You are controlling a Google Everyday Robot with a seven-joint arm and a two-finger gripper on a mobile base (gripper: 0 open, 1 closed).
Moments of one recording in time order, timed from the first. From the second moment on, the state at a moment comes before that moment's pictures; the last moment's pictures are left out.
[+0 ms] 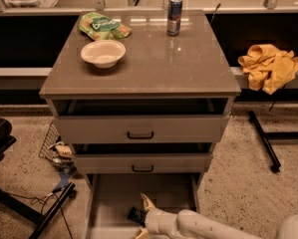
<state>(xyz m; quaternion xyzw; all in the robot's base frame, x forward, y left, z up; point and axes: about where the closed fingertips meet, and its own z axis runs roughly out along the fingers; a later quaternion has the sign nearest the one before) 0.461 0.053 0.258 -0.53 0.66 0.26 0.47</state>
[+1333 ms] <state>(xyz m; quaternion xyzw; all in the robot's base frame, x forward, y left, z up) 0.549 0.073 0.140 -0.56 0.69 0.19 0.42</state>
